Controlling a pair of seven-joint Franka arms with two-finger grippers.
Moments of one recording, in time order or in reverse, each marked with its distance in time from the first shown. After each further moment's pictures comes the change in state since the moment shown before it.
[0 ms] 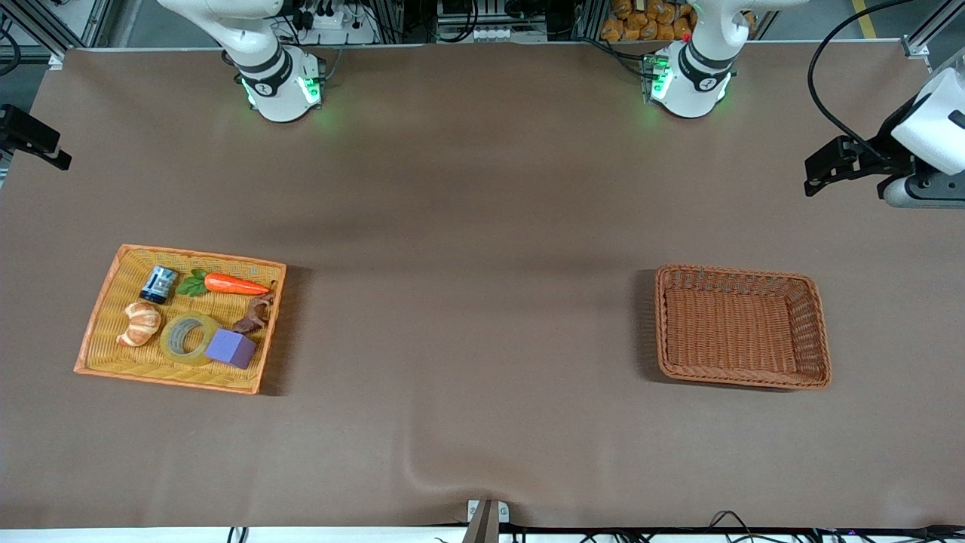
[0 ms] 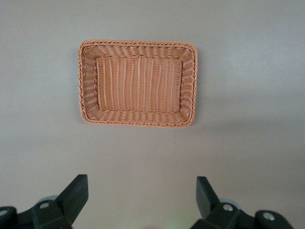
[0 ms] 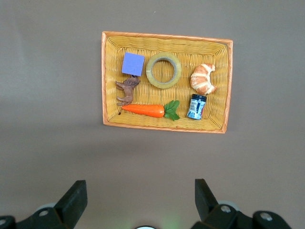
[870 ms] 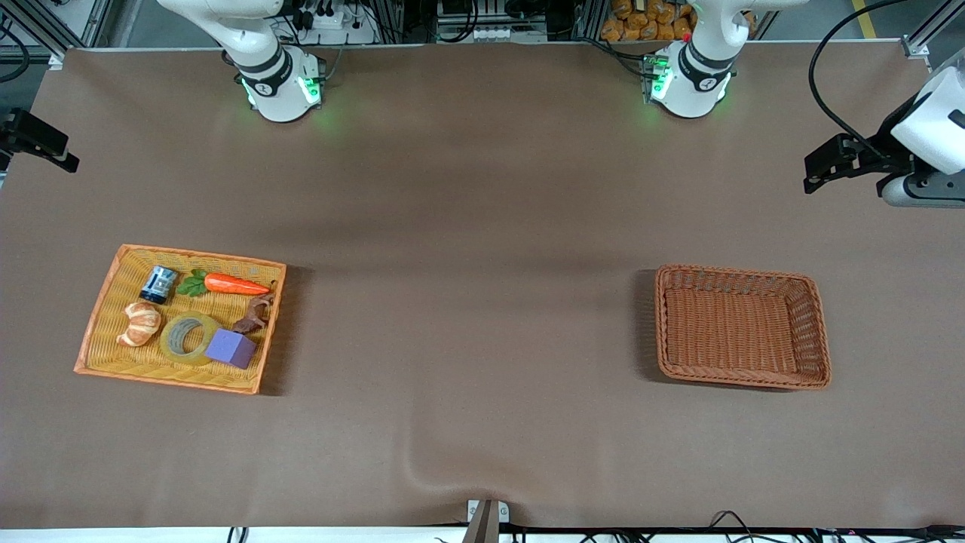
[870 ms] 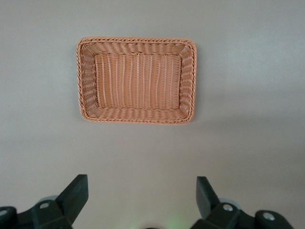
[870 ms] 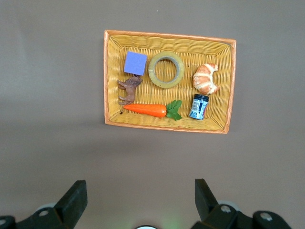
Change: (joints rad) left arm 0.000 0.008 0.000 0.015 -0.001 -0.021 0.010; right arm 0.006 0.005 0.005 0.000 0.000 0.000 0.005
